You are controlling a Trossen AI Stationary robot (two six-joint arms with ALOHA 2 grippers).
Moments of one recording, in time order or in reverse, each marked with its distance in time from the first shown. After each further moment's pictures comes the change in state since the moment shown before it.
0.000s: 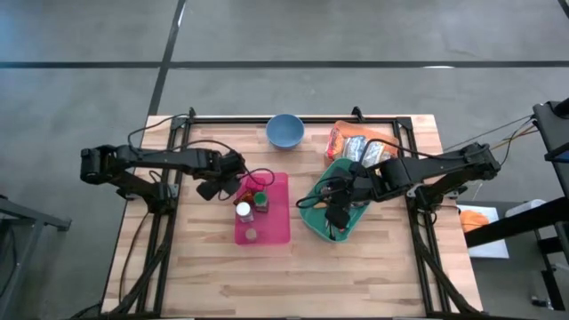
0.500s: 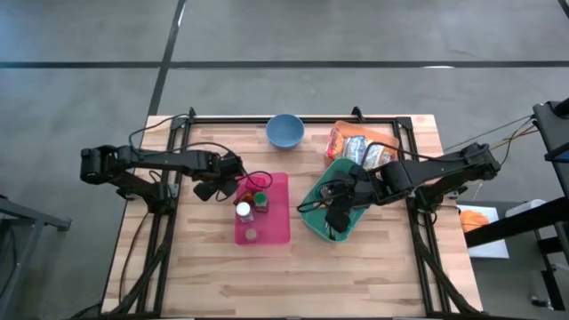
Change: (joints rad) left arm 0.000 0.000 -0.044 -0.012 -0.016 0.036; right arm 0.027 0.003 -0.001 0.013 0.001 0.032
